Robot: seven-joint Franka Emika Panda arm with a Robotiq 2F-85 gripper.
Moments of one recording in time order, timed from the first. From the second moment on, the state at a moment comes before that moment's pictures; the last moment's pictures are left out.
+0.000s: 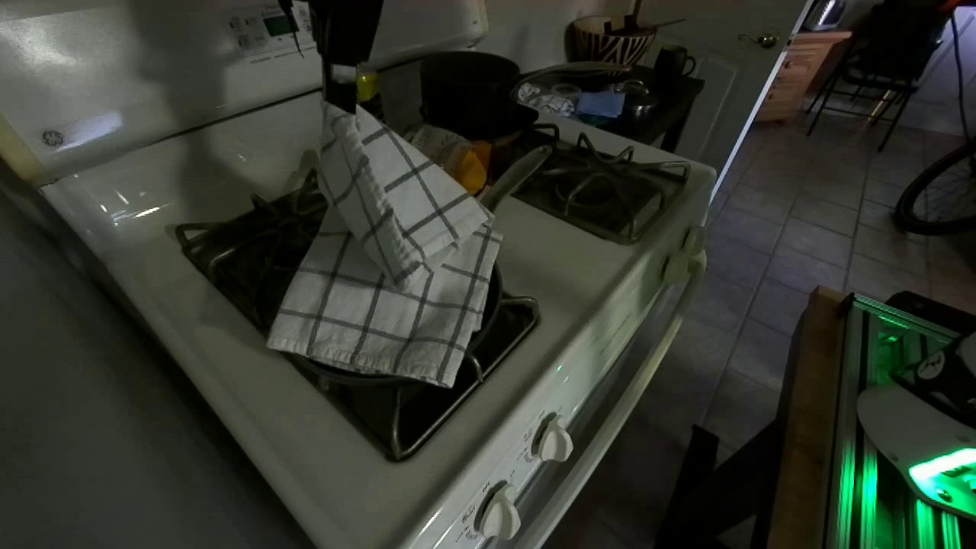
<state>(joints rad) 0.20 0.26 0.27 -1.50 0.12 1.91 -0.68</state>
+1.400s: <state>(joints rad) 0.12 0.16 0.22 -1.80 0.33 1.90 -0.46</state>
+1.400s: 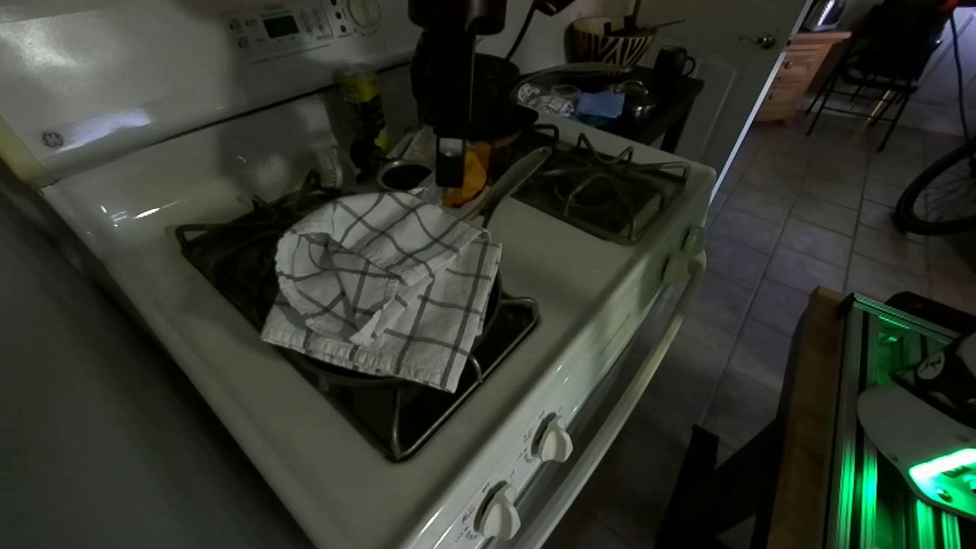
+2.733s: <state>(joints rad) 0.14 0.14 0.26 -2.03 0.57 2.29 -0.47</state>
